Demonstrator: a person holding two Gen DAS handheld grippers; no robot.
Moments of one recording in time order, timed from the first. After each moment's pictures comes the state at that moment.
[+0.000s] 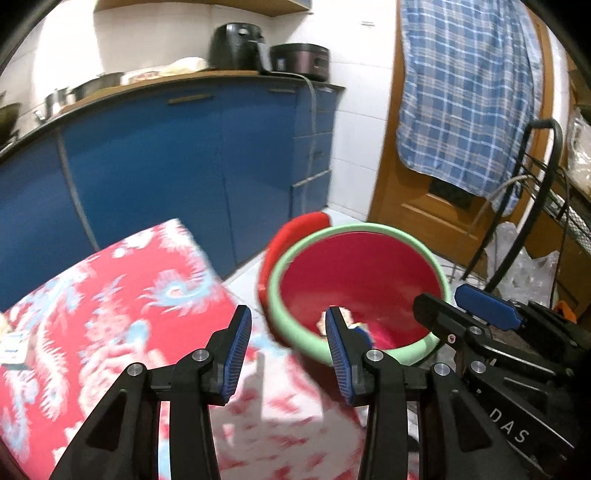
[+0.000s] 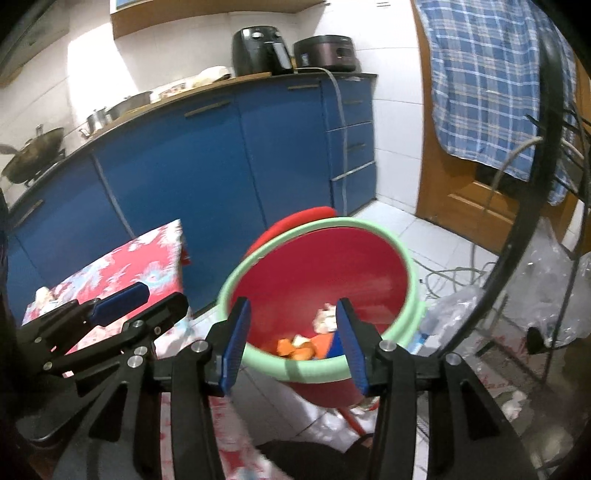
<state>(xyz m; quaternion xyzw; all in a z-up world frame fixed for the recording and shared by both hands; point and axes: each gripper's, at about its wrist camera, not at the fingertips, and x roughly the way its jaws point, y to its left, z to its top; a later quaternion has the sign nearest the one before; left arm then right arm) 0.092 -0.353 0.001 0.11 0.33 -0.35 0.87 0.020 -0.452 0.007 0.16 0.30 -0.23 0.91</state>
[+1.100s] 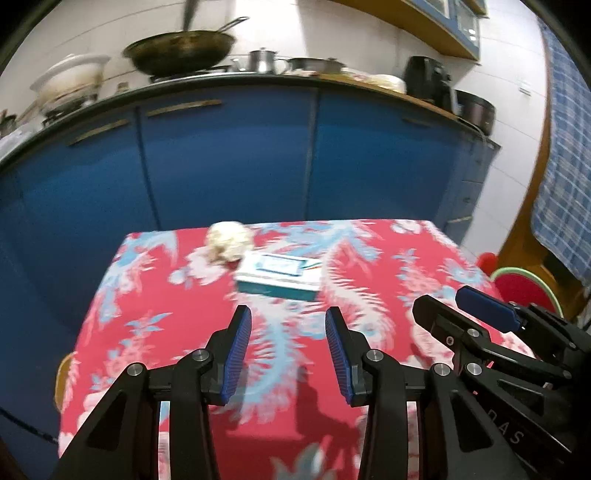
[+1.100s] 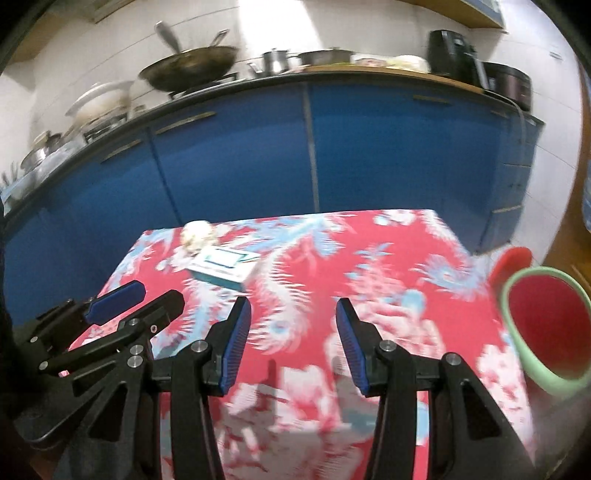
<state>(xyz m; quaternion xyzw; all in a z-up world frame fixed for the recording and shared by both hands) 0.152 -0.054 0.007 0.01 0.33 -0.11 0.94 0.152 -0.187 0.012 0.06 0.33 0.01 0.94</state>
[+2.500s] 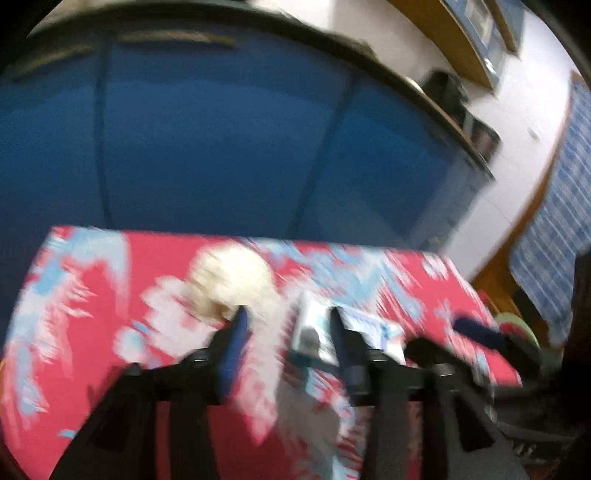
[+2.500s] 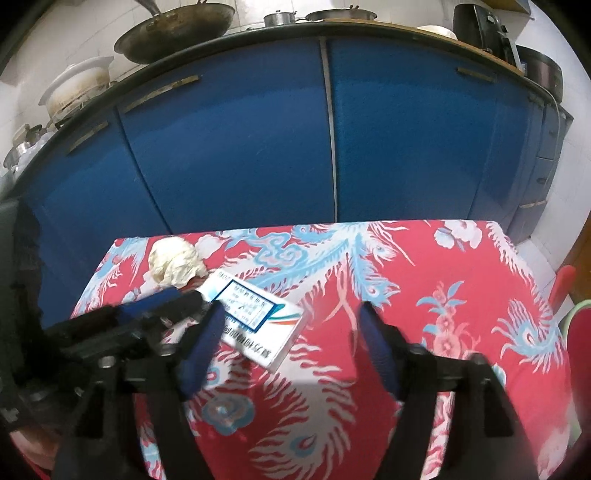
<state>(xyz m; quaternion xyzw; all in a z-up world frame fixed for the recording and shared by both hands) 0.293 -0.019 -0.034 -0.10 0.36 -0.17 0.91 0.276 -0.186 -0.027 0.07 0.37 0.02 0.93</state>
